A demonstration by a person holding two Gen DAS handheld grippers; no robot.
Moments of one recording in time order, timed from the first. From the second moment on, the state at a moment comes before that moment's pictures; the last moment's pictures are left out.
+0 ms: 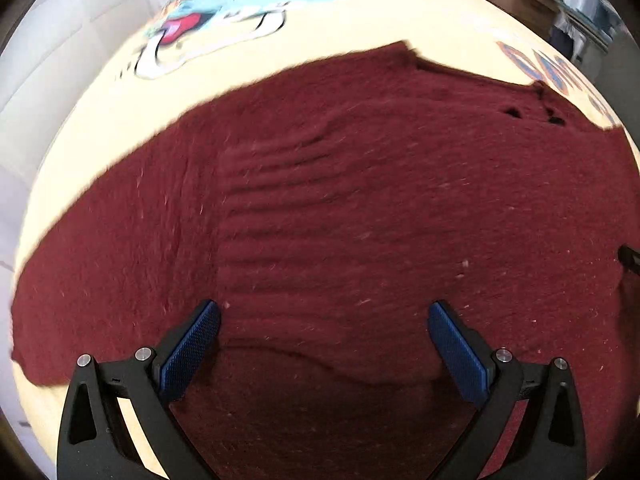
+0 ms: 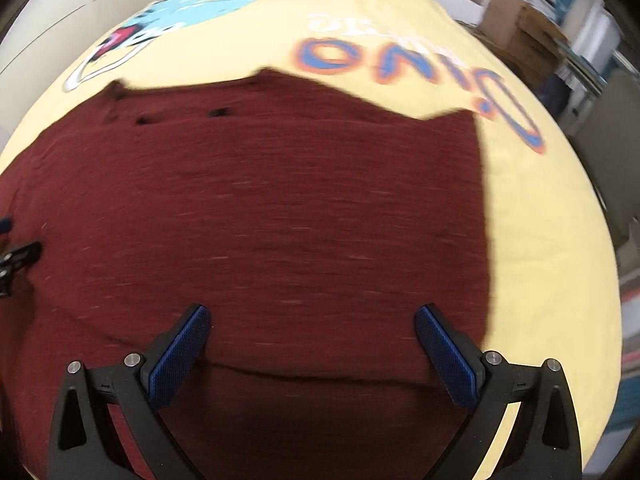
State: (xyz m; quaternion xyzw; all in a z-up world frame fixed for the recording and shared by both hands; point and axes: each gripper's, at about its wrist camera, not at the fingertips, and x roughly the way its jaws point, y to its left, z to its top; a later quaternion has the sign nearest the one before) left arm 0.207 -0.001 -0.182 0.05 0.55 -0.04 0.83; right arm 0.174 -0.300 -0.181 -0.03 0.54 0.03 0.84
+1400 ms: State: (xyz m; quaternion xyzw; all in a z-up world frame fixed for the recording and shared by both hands) left arm 0.137 0.296 -0.135 -0.24 0.54 0.23 0.77; right arm 0.096 -0.275 -0.117 -0.05 0.51 0.04 0.86
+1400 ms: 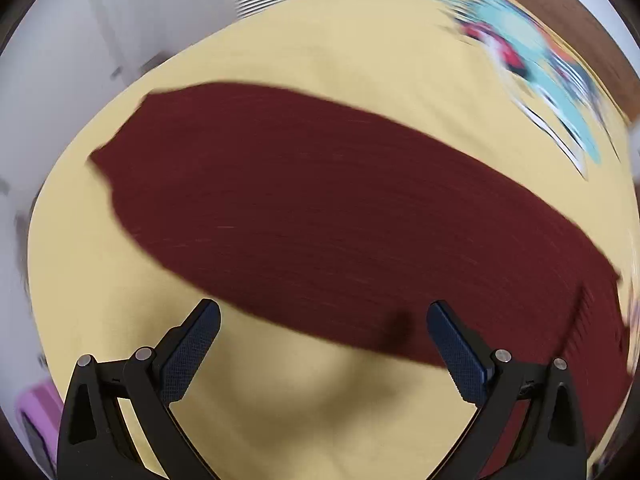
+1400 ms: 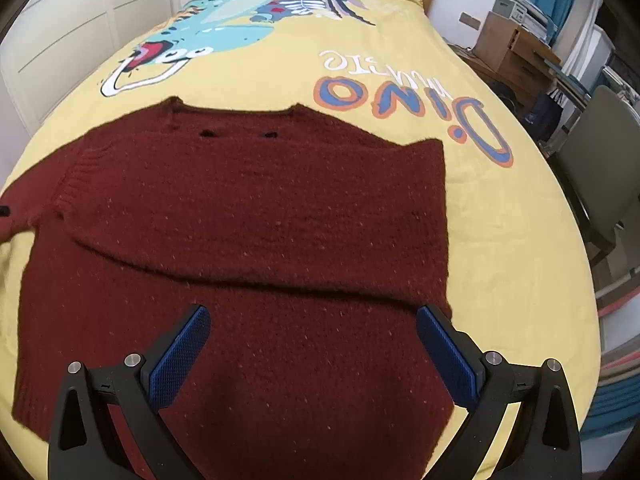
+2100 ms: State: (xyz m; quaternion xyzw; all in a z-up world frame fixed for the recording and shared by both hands) left arm 0.154 0.375 -0.151 -0.33 0.54 0.22 0.74; right arm 0.099 -0.294 -0.123 -0.04 0.52 0.02 0.85
